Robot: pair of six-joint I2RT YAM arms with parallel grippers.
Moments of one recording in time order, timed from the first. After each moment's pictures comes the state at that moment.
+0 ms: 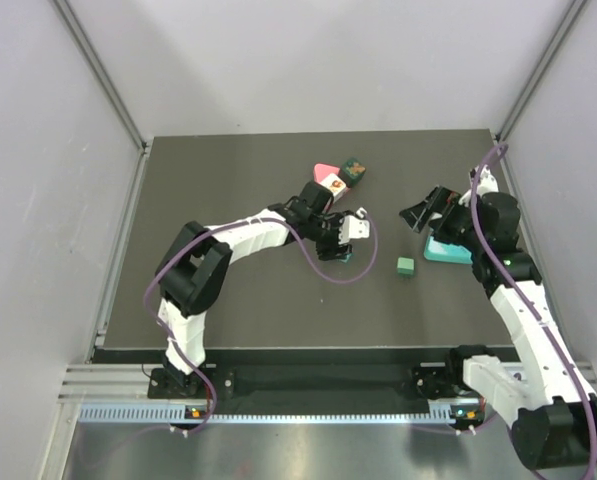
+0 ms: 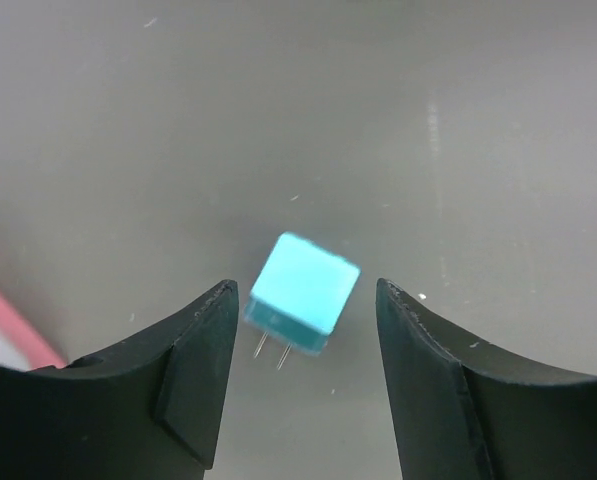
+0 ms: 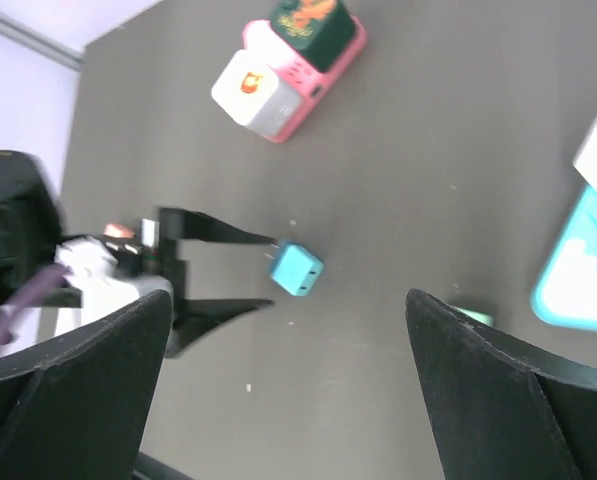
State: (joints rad) left arm -0.70 1.95 1.36 -0.24 0.57 0.78; right arm 0.08 0.90 0.81 -0.32 -0.31 0.53
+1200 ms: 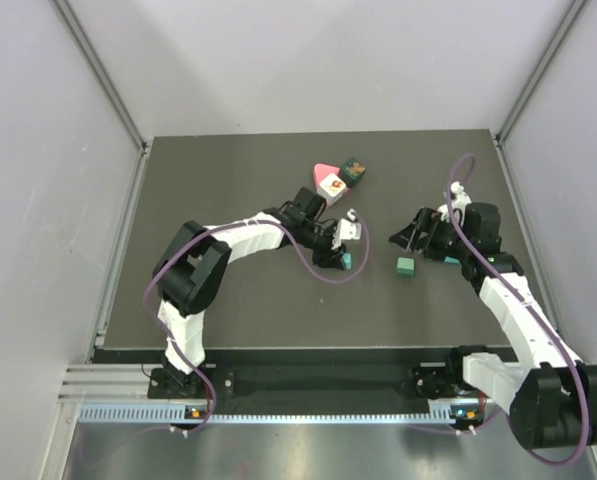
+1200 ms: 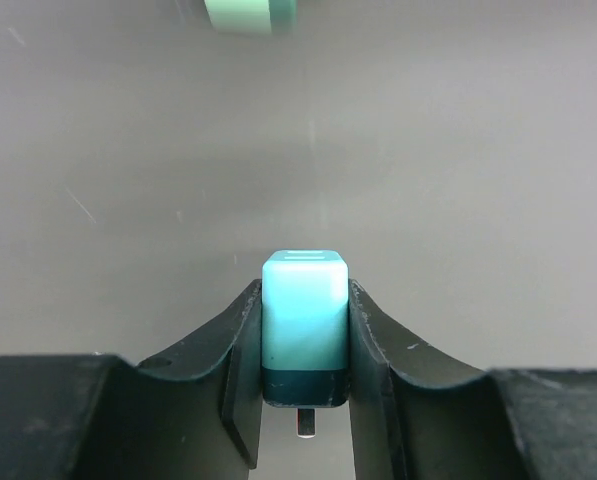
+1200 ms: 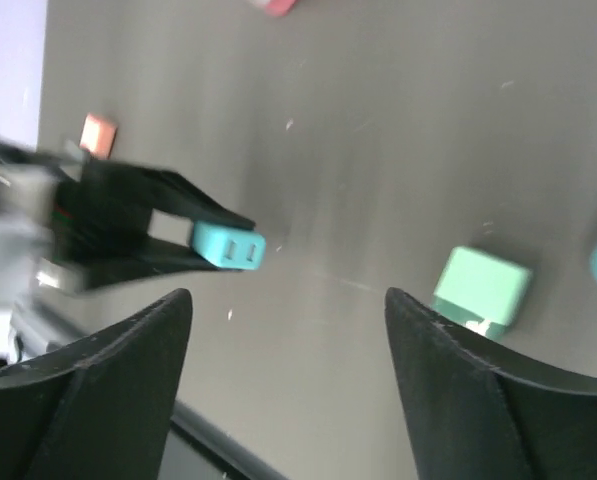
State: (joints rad) left arm -0.68 1.96 1.29 -0.26 0.77 0.77; right arm 0.06 0.99 0.68 -0.25 -0.49 0.46
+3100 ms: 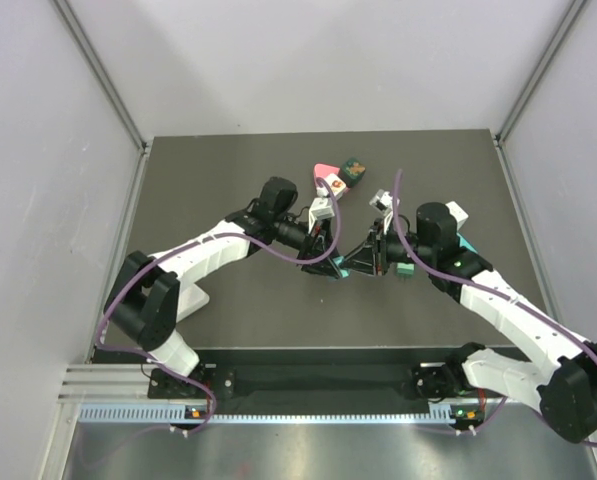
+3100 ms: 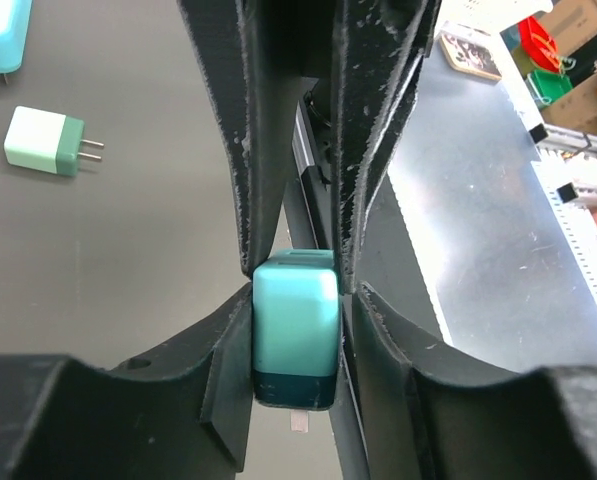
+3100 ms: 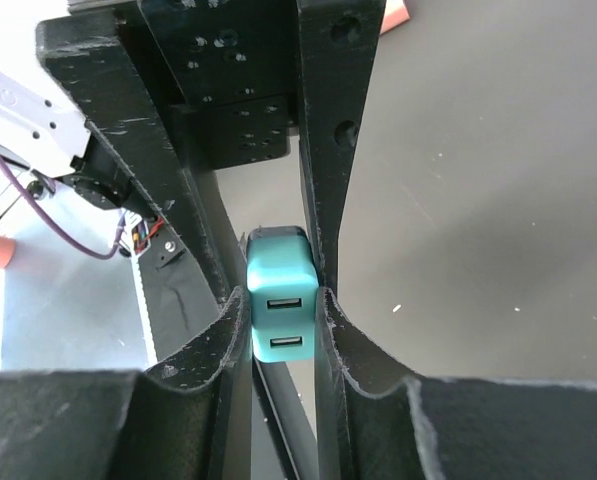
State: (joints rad) left arm -0.63 1.61 1.12 -0.13 1.24 0.12; right arm 0.50 1.04 0.72 -0.05 -0.76 0.29
